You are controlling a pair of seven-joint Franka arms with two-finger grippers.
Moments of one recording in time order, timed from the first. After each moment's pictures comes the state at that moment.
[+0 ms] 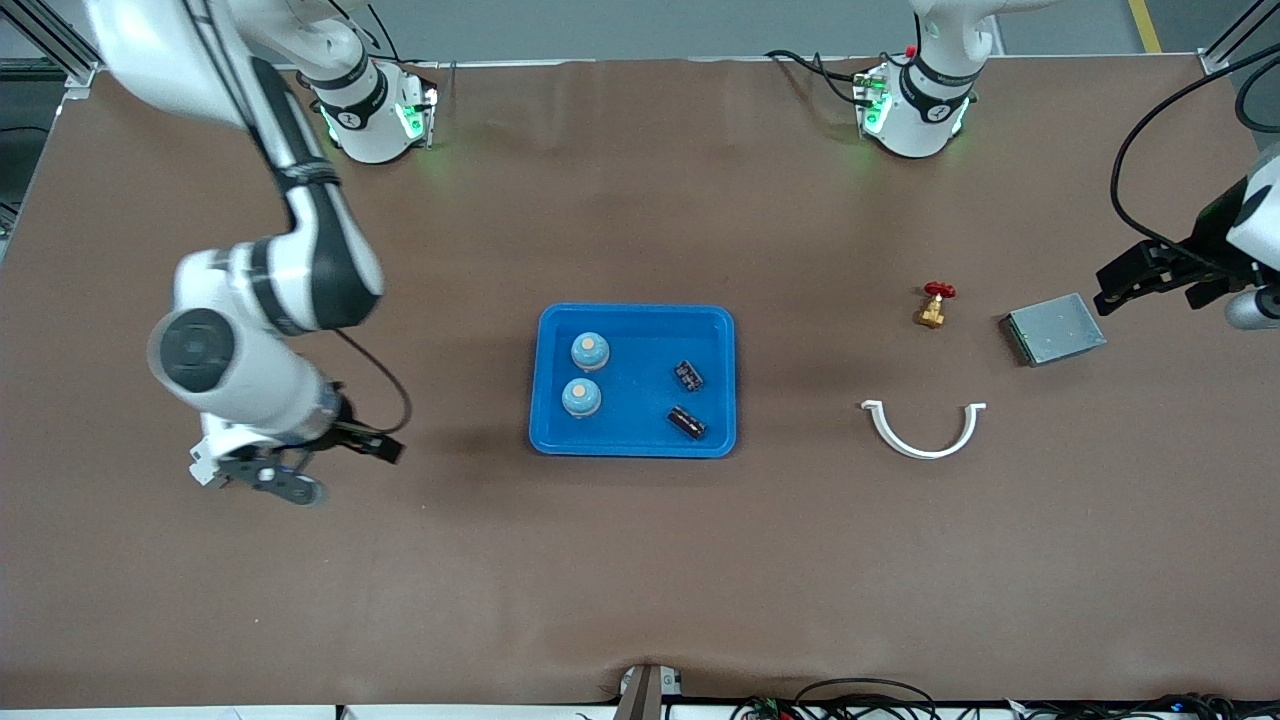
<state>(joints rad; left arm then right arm) 0.11 0.05 -0.17 -1.55 0.03 1.66 -0.09 0.24 0.44 -0.08 -1.57 0.01 2.00 0.51</state>
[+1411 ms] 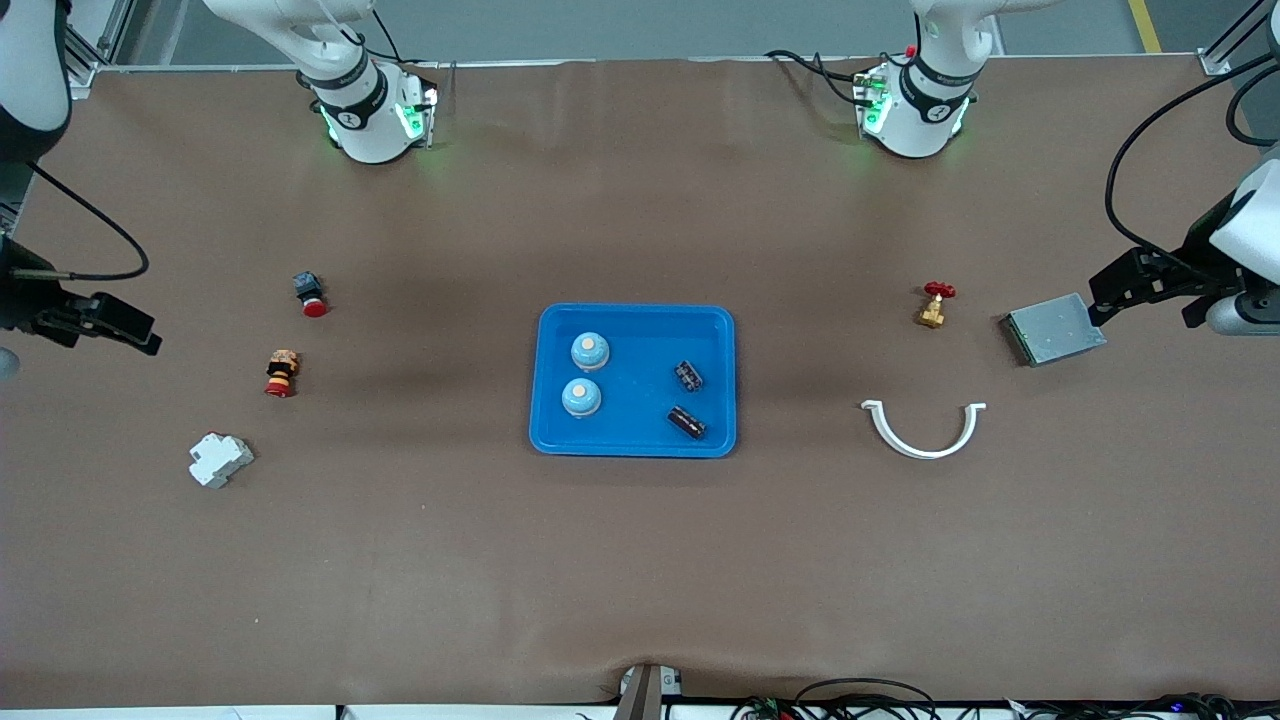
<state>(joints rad) 0.11 0.05 -0.17 -1.56 0.02 1.72 -0.03 0.00 0.08 -0.07 -1.59 0.01 1.73 0.03</state>
